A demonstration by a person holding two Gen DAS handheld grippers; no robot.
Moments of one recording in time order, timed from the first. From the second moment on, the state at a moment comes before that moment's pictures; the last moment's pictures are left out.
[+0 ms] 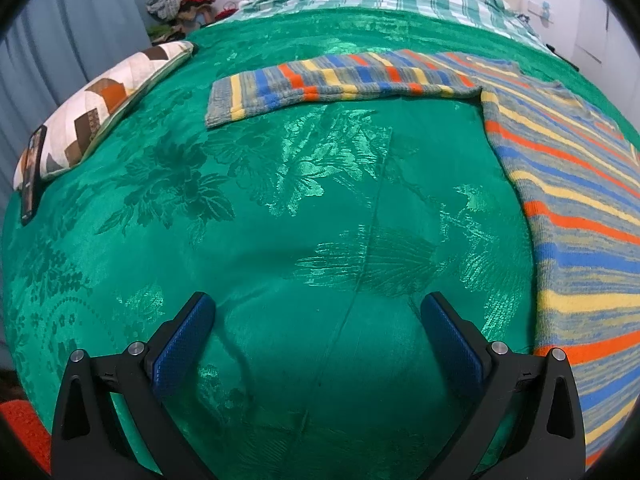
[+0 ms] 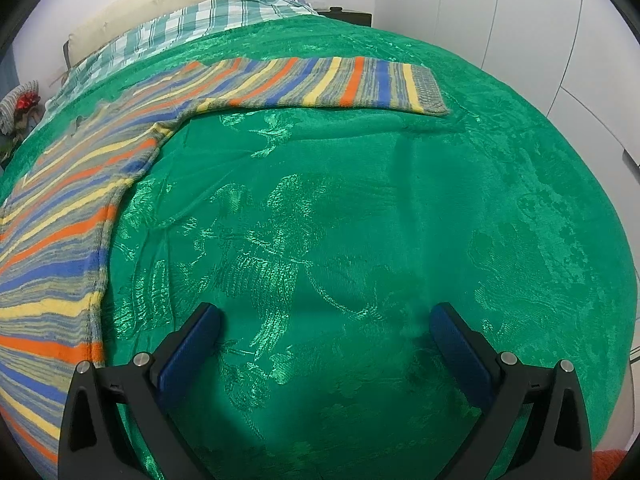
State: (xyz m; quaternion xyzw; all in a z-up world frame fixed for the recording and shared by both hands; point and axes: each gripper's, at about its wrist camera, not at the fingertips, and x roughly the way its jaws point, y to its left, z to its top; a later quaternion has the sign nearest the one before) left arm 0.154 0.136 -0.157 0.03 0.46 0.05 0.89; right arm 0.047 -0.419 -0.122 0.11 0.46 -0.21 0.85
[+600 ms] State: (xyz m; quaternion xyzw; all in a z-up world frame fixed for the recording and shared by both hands) left arm 0.149 0.139 -0.154 0.02 0.45 0.05 0.89; right arm 0.055 -0.481 -0.082 0.22 0.44 -0.15 0.86
